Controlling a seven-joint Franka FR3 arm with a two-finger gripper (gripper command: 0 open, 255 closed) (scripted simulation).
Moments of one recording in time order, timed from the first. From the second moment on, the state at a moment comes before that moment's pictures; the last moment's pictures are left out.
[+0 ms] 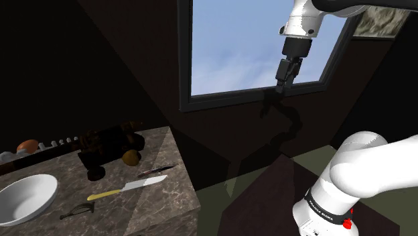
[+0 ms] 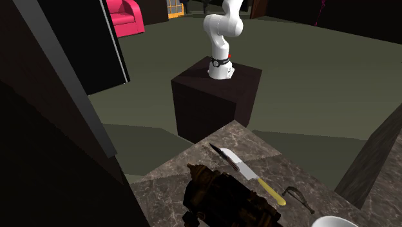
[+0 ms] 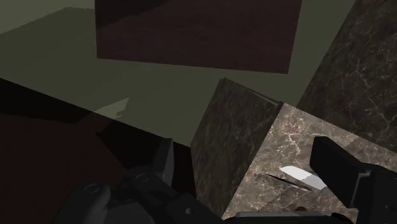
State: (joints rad) arm -0.02 -0.82 -0.05 -2.33 0.04 1.45 -0.14
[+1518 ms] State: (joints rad) arm 0.18 -0.30 -0.01 -2.47 0.09 2.23 -0.49
